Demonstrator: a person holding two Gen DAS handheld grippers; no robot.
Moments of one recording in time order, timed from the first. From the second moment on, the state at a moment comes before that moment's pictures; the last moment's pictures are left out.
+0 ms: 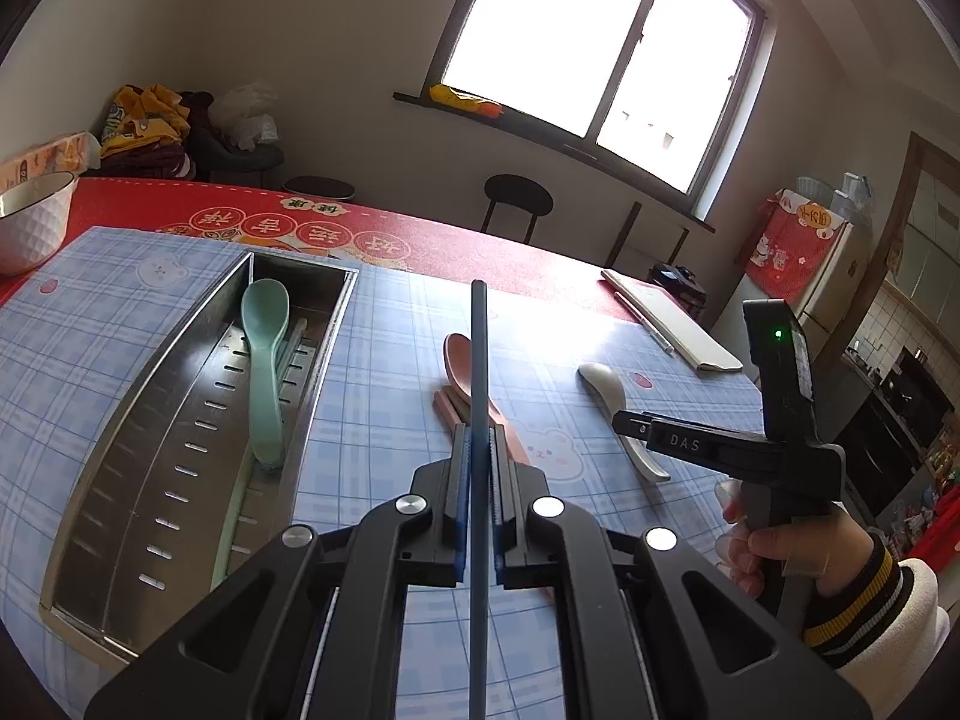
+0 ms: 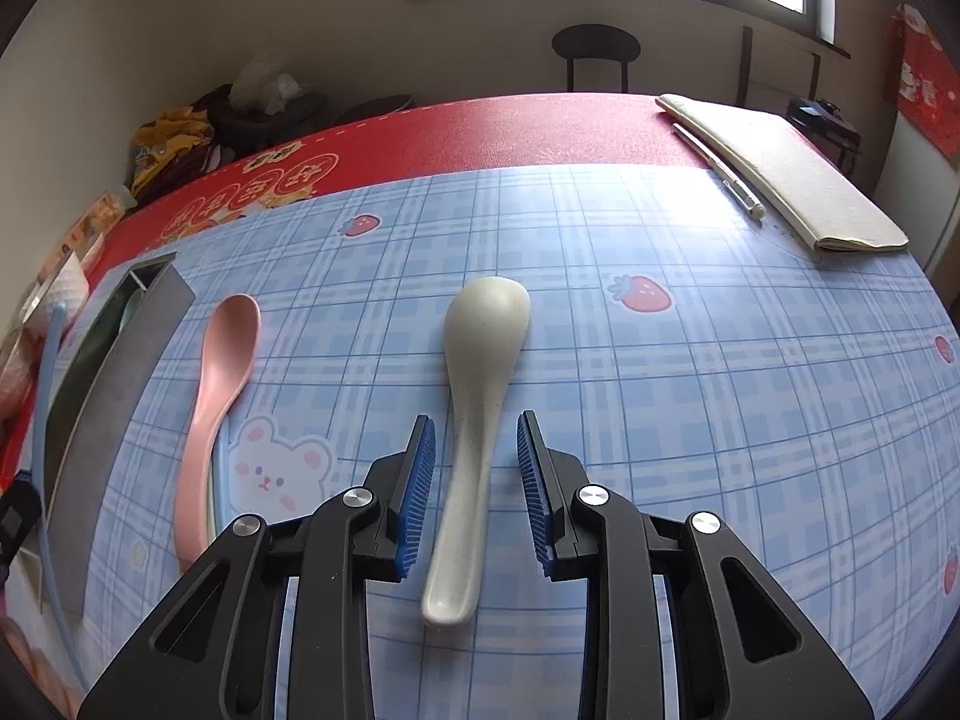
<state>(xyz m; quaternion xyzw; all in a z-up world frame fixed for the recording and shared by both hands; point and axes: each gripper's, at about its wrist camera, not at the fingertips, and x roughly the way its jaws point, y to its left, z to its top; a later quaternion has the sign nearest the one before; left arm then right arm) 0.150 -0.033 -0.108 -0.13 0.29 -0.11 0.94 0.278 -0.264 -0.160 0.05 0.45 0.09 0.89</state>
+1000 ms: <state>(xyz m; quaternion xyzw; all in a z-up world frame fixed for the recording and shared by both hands) 0.152 -0.032 -0.114 -0.13 0.30 -0.11 0.94 0.259 -0.251 -0.142 0.11 0.39 0.21 0.89</state>
